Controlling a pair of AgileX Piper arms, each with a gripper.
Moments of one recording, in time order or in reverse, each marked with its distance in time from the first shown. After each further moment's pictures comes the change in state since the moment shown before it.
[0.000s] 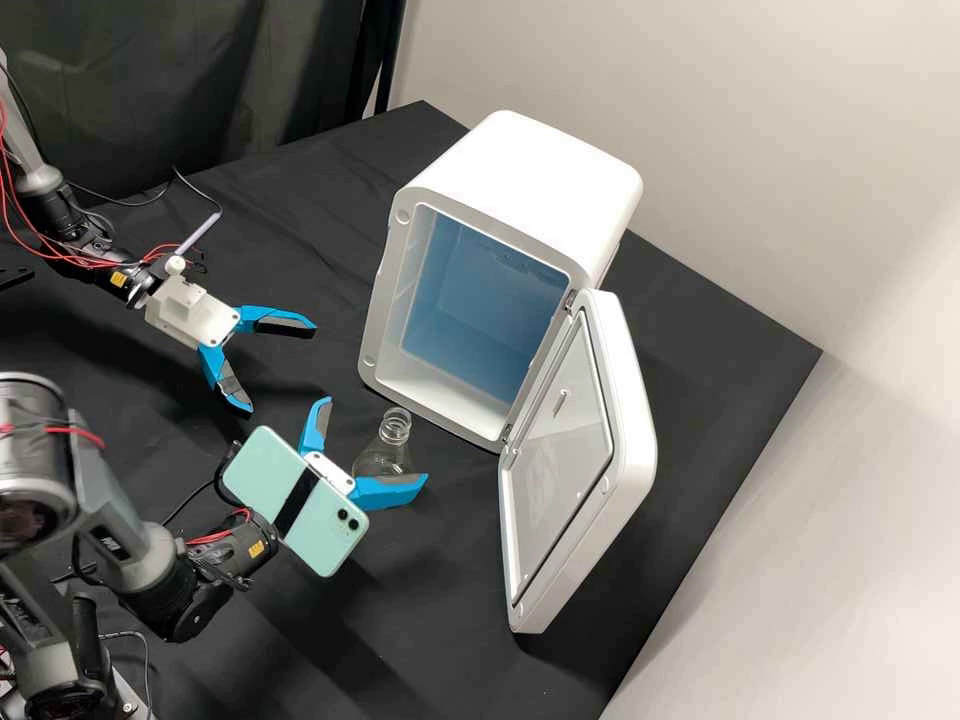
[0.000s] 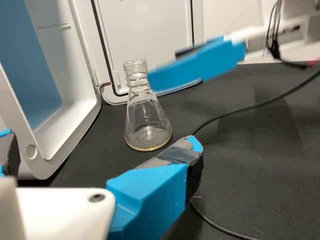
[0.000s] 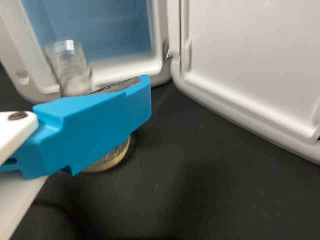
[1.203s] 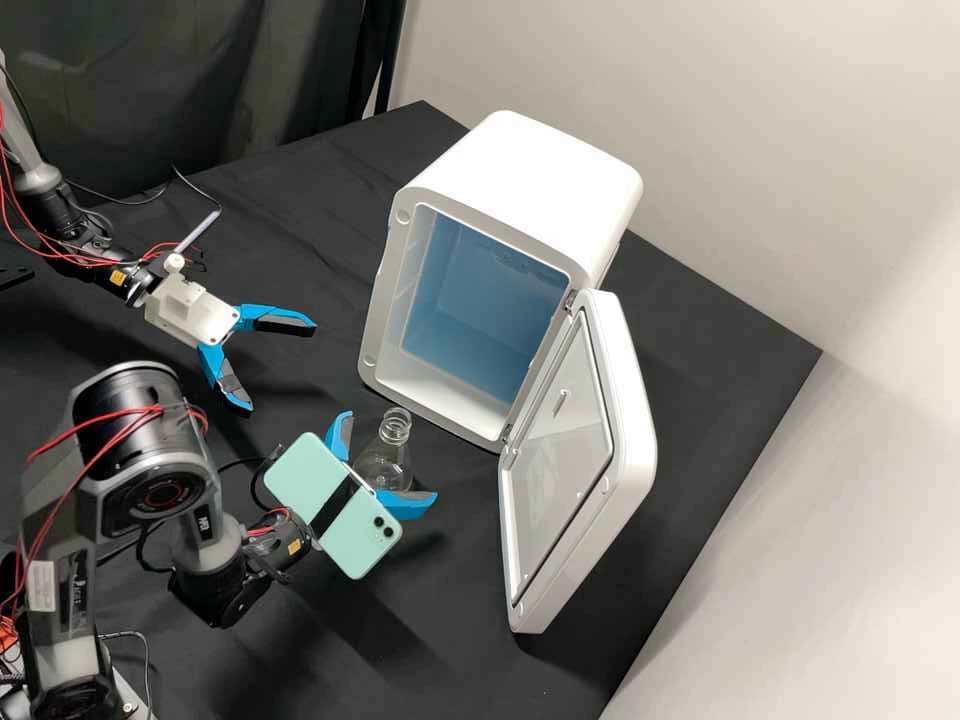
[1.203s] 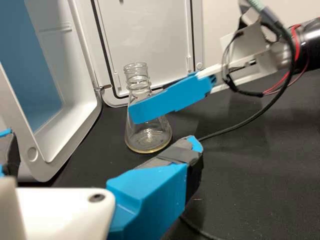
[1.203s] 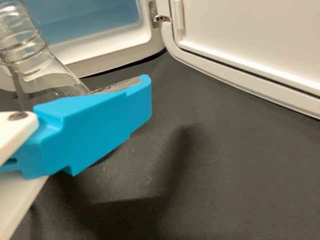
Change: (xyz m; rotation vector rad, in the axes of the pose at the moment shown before) left arm -0.001 0.002 0.000 -0.001 -0.001 0.007; right arm 0.049 -0.007 0.021 0.074 -0.065 -0.045
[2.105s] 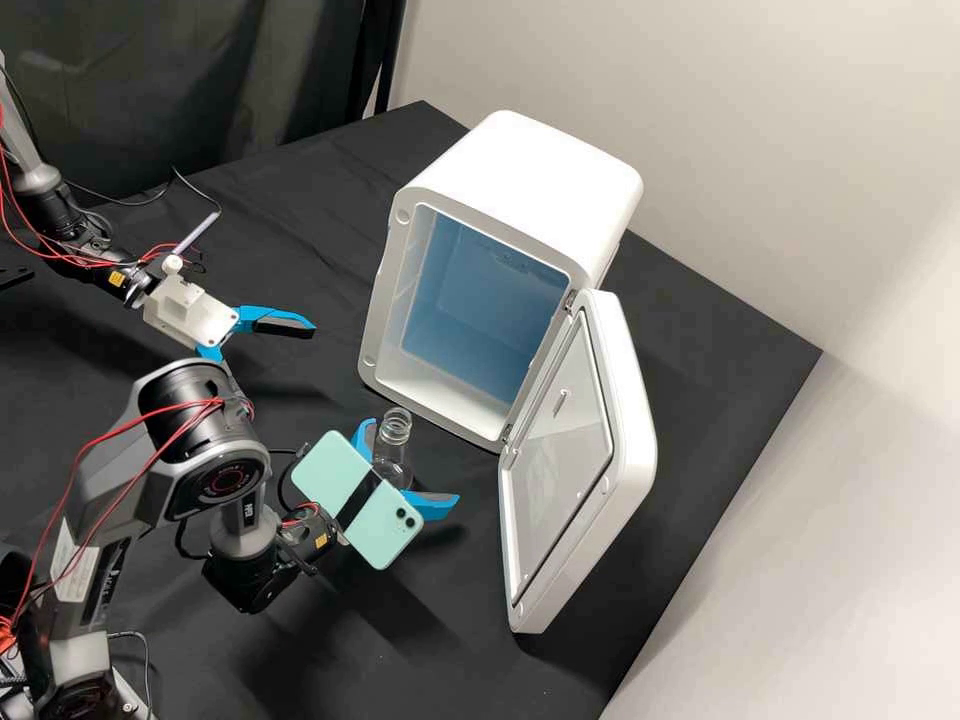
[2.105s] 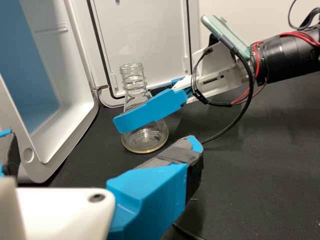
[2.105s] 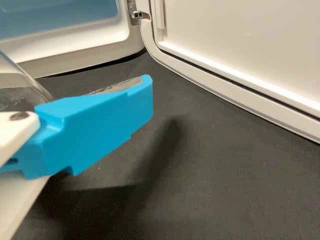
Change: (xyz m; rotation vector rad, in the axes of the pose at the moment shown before) left arm 0.000 0.000 0.002 0.003 -0.009 -0.002; right arm 0.030 0.006 0.013 -0.060 -0.038 0.034
